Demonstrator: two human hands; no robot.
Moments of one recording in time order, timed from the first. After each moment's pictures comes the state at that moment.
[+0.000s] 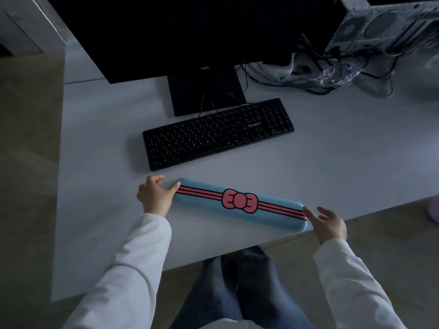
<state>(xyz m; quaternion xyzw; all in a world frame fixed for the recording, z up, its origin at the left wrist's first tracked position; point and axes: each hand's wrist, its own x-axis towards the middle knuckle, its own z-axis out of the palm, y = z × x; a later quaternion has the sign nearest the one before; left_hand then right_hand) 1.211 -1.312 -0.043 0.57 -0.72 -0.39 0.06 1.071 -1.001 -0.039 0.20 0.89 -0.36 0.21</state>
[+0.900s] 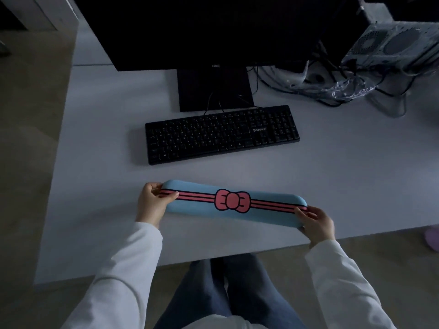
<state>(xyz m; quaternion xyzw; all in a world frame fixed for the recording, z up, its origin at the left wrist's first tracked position) 1.226 -1.298 -0.060 0.59 -0.59 -0.54 0.10 1.048 -1.026 -0.037 0.19 0.84 -0.45 0.25</state>
